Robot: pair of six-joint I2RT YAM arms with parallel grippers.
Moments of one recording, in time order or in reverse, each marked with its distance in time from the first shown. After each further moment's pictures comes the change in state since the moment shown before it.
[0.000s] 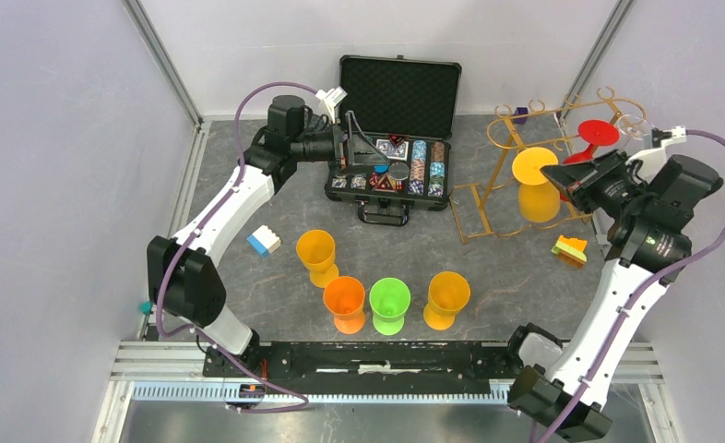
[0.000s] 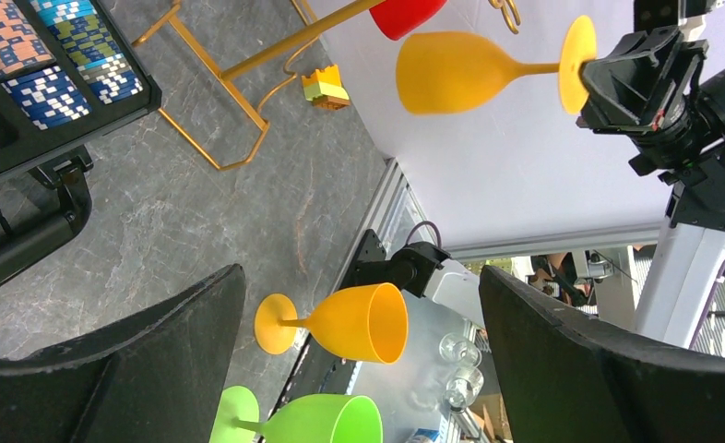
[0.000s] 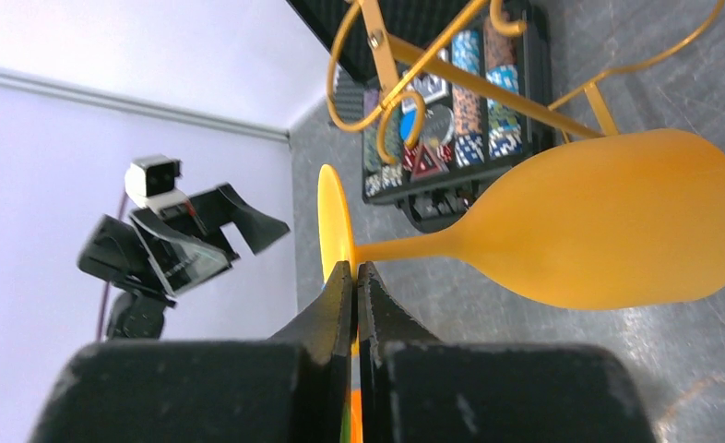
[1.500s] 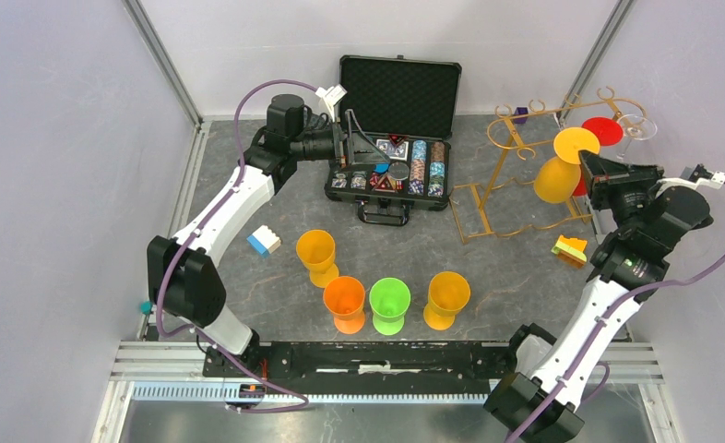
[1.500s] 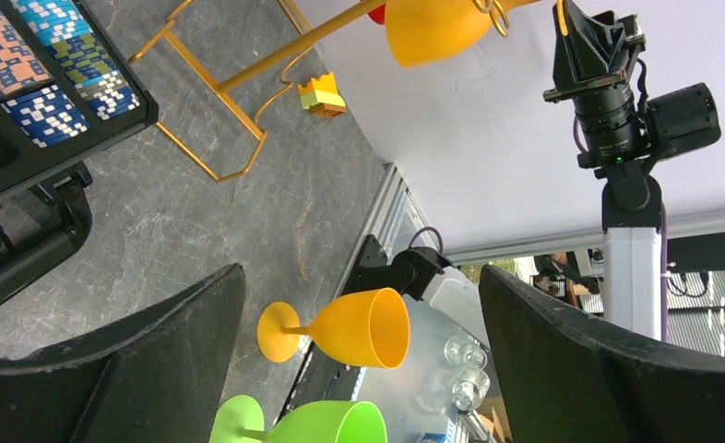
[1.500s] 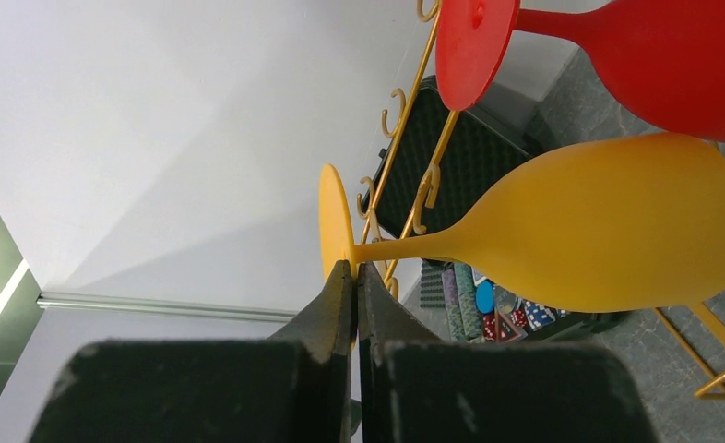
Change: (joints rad) left arm 0.000 0.000 -0.004 0.042 0.005 -0.003; right arm -0.132 -0.136 -0.355 0.616 0.211 0.570
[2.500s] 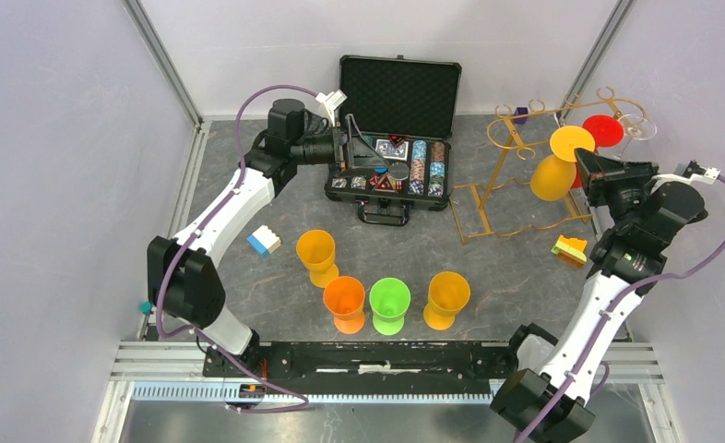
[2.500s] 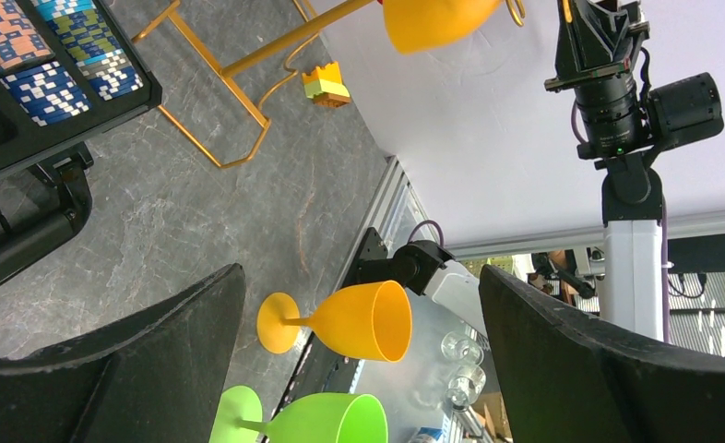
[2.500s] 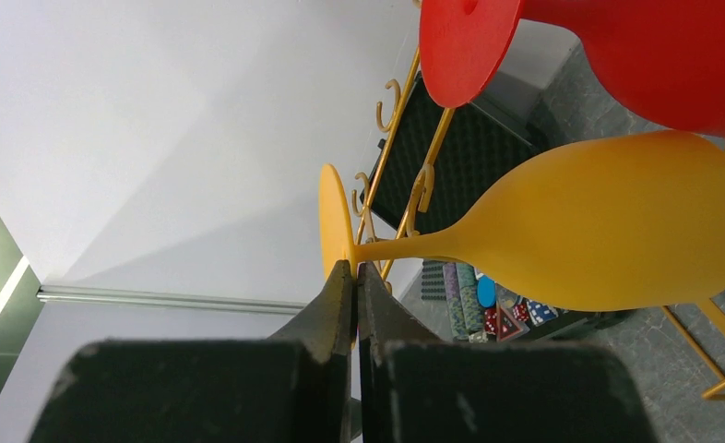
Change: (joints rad) left arm 0.000 -0.008 -0.034 -0.004 0.000 0.000; right arm 0.046 0.028 -0.020 0.040 0.013 0.008
